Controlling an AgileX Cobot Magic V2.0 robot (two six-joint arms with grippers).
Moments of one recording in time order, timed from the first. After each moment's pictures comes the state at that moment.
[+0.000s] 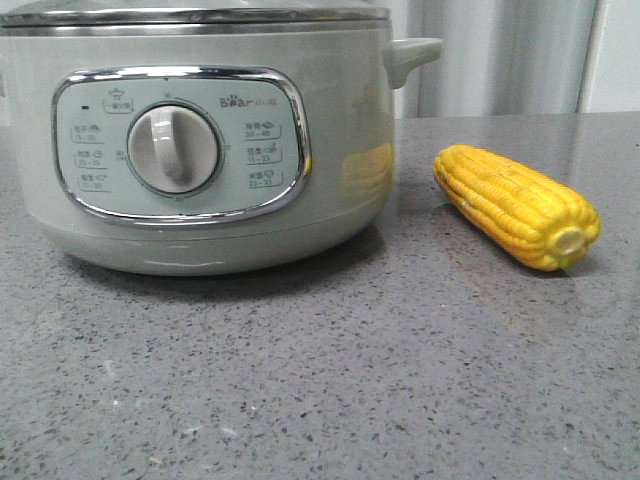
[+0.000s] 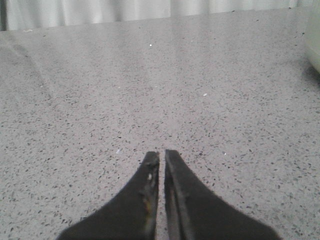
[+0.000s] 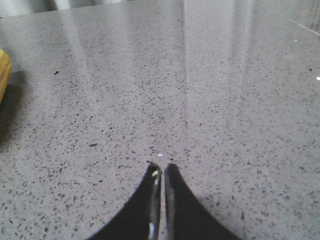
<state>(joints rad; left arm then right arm) 0.07 0.00 0.00 0.05 0.28 0.03 -0.16 -0.01 0.01 -0.06 0.31 0.08</state>
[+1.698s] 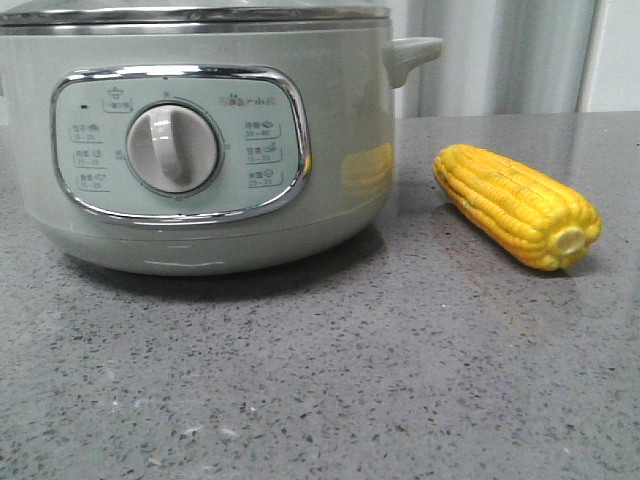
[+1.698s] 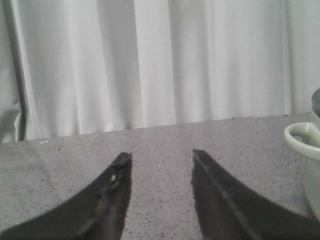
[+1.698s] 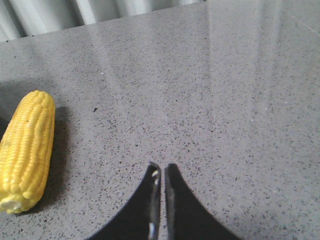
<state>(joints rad) 0.07 0.36 -0.23 0.08 -0.13 0.03 -0.11 0.31 -0.26 0.02 0.31 0.08</state>
